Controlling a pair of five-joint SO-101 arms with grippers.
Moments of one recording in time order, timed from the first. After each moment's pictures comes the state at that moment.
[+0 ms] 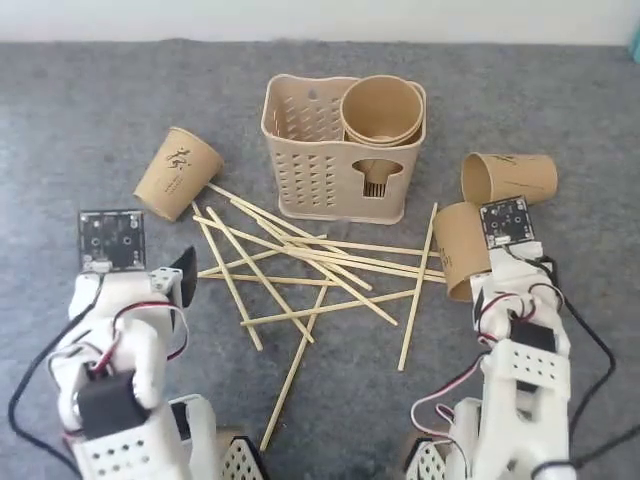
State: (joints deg) left arm -22.7 -83.2 61.9 70.9 -7.1; right arm 12.0 -48.1 77.5 26.5 26.6
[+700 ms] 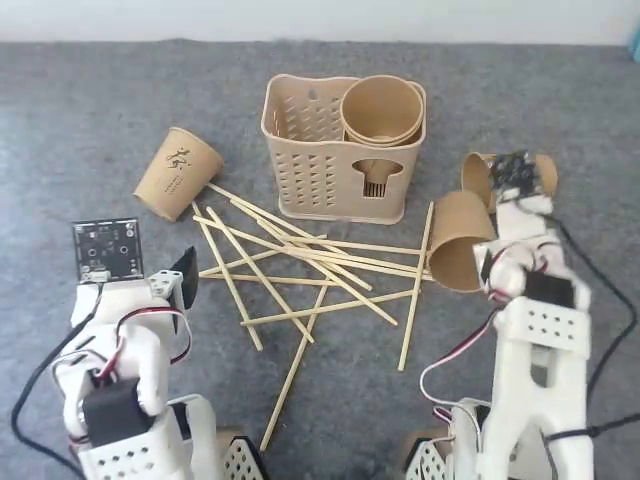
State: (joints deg) left arm -22.7 -85.9 64.2 70.8 -5.1; right arm 9.6 -39.8 52.2 49.6 23.3
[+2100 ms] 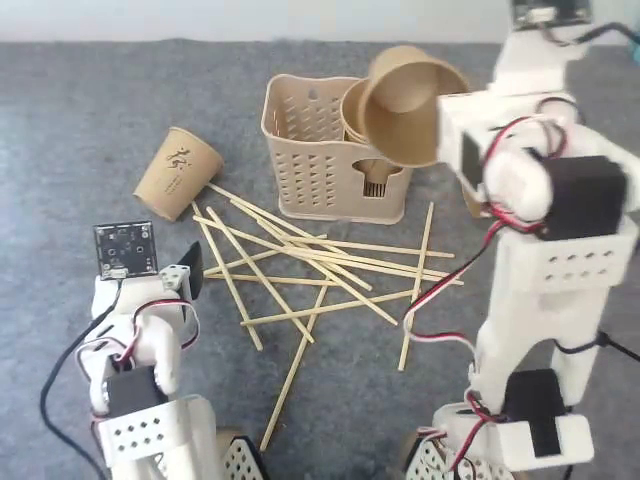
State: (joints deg) left arm -22.7 -85.8 83.3 50.2 -5.1; right arm -10.5 -7.4 -45.6 98.6 0.6
